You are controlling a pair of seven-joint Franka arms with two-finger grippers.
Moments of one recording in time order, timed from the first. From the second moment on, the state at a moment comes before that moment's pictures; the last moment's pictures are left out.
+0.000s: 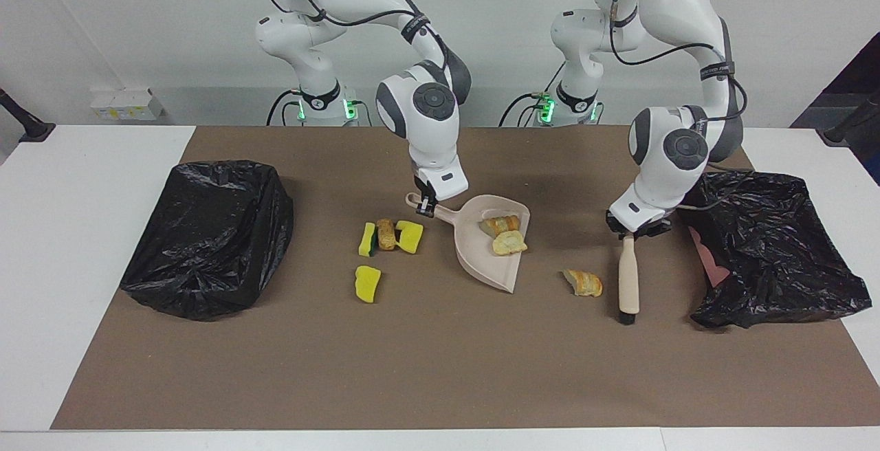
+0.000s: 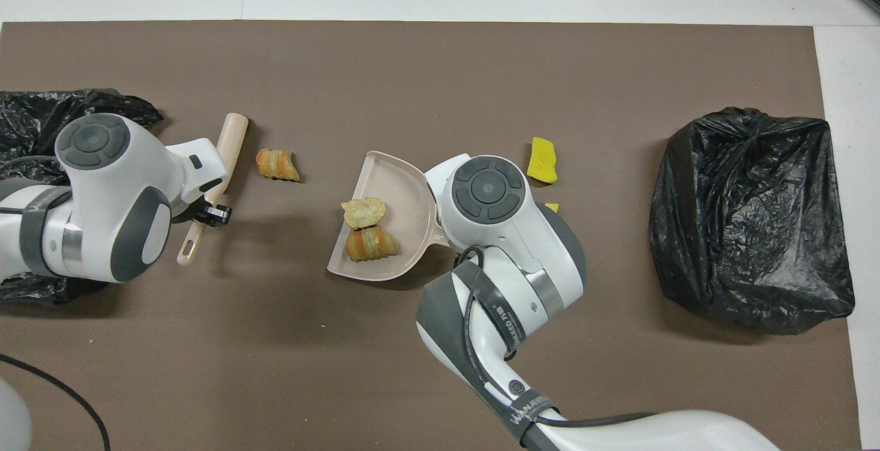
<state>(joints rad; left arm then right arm) -0.14 0.20 -0.02 -2.06 0.13 2.14 0.09 0.55 0.32 0.03 -1.79 0.01 2.04 -0.67</state>
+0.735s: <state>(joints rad) -0.42 0.11 -0.03 -2.15 -0.12 2.05 0.04 0.55 0.32 0.03 -1.79 0.01 2.04 -0.64</state>
